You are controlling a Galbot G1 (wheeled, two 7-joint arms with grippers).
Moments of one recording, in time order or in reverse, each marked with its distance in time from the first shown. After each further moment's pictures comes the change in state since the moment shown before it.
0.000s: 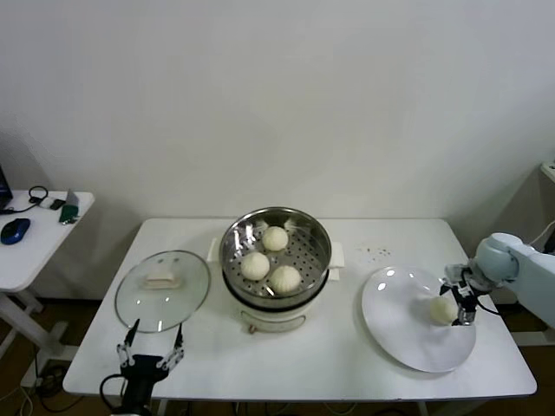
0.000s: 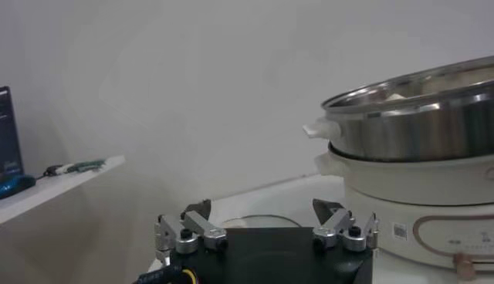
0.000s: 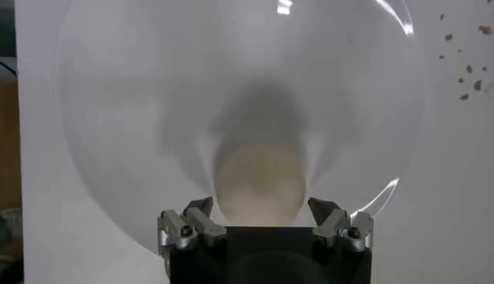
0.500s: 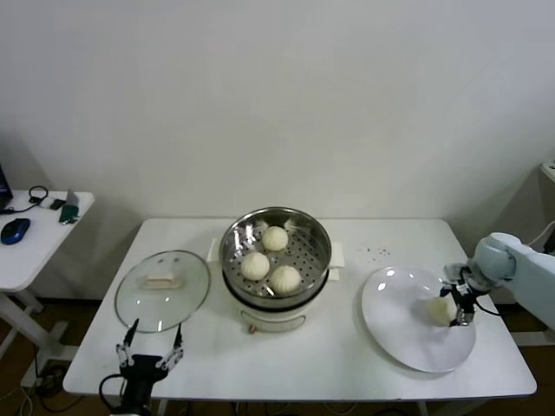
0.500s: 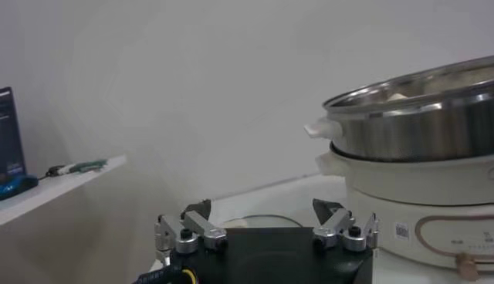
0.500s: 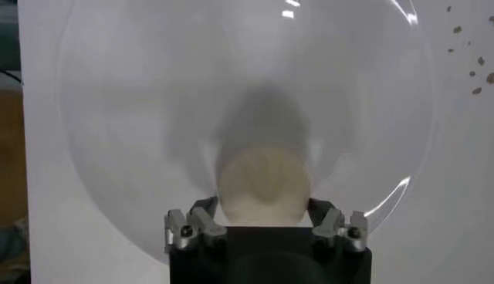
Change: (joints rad) left arm 0.000 -0.001 -0.002 -0.001 0.001 0.001 -0.002; right arm -0.004 0.022 0.009 -0.045 0.029 0.004 -0.029
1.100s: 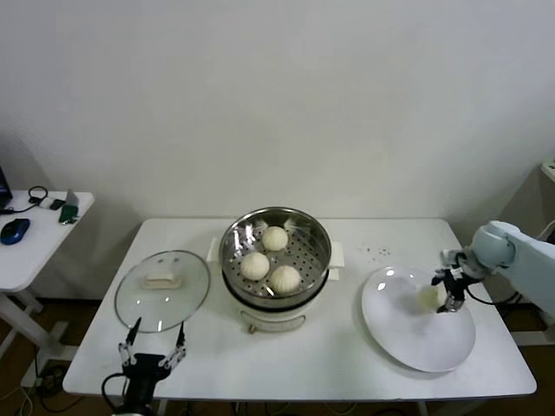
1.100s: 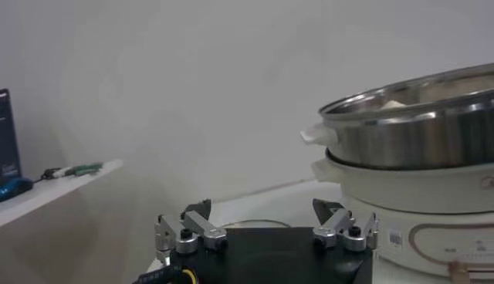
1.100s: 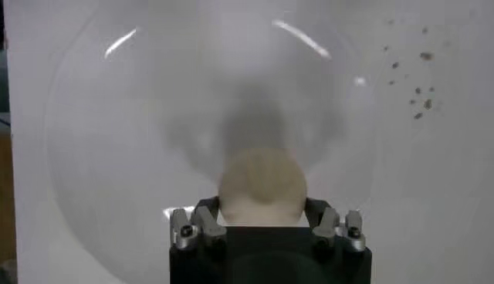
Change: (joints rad) left arm 0.001 -0.005 0.013 -0.013 0.000 -0.001 -0.001; right arm 0.134 0.012 -0.108 0.014 0.158 -0.053 0.024
